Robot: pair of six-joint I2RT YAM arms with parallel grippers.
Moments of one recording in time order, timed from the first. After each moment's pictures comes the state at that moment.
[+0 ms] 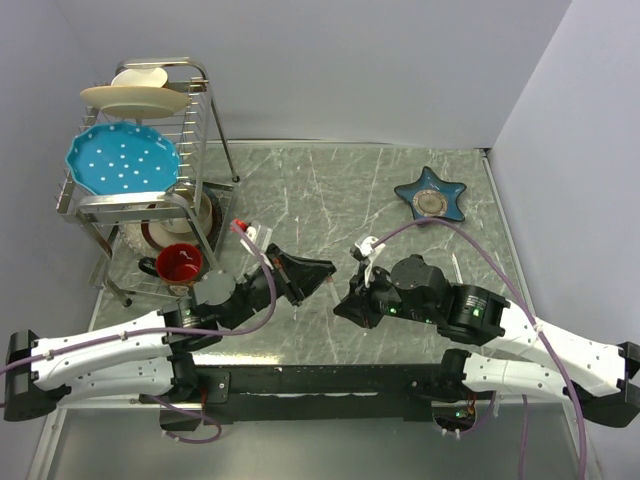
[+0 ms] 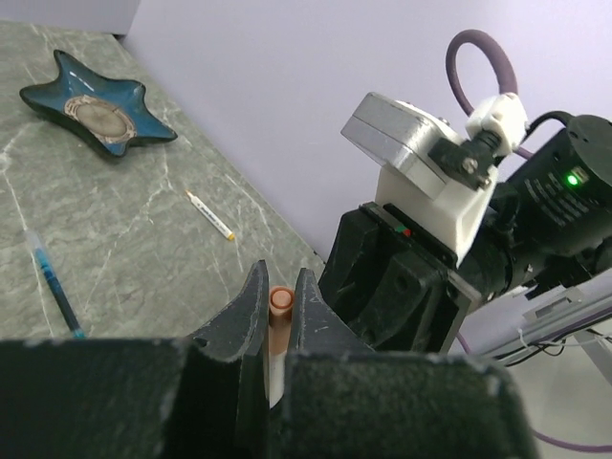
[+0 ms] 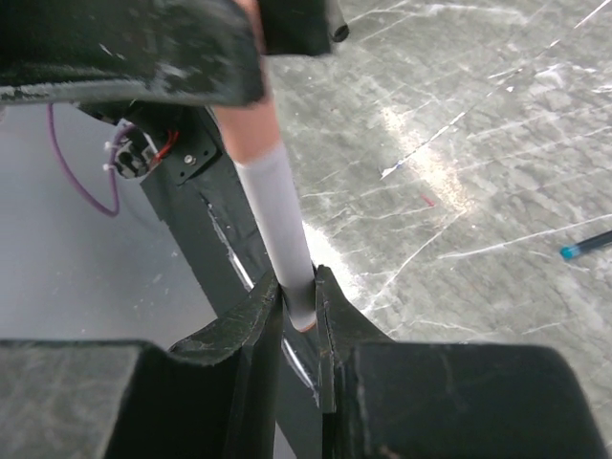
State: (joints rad) left arm -1.22 0.87 0.70 0.28 -0.25 -0.65; right arm 1.12 0.82 0.92 -0.55 0.00 0.39
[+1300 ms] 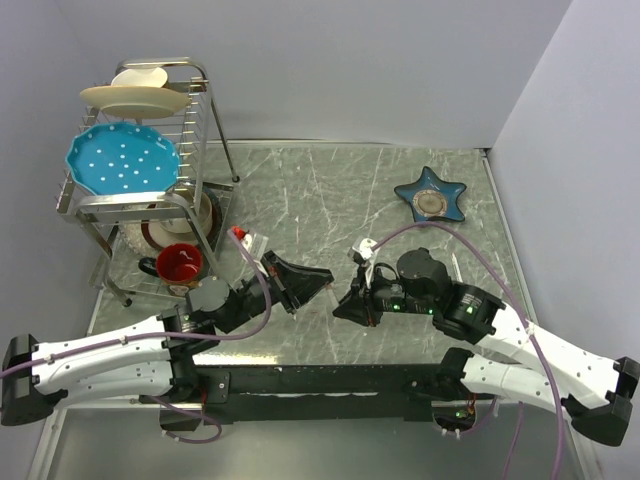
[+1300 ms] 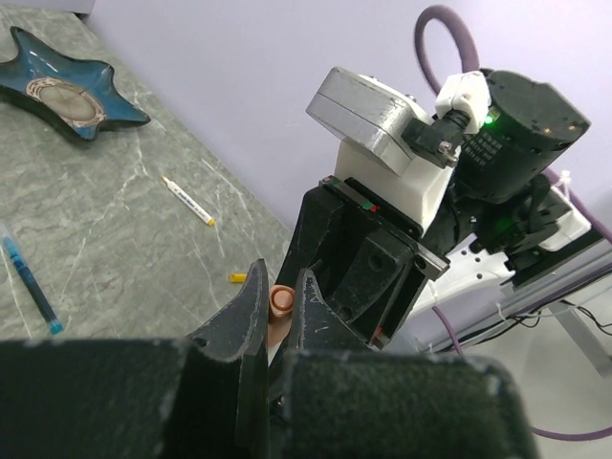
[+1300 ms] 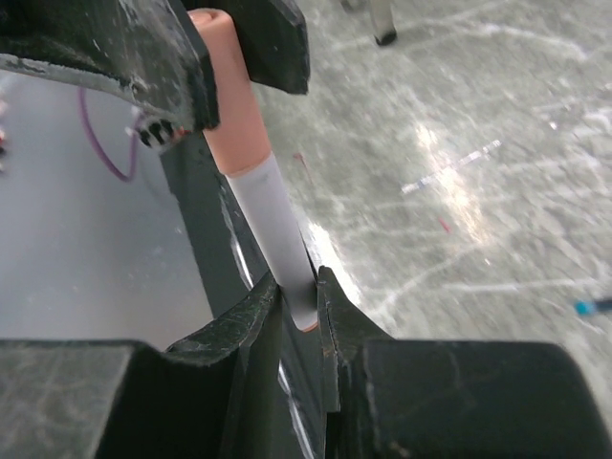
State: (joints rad) left arm -1.21 0.83 0.59 0.36 -0.17 -0.67; right arm 0.96 0.80 0.80 -0.40 -0.31 0.24
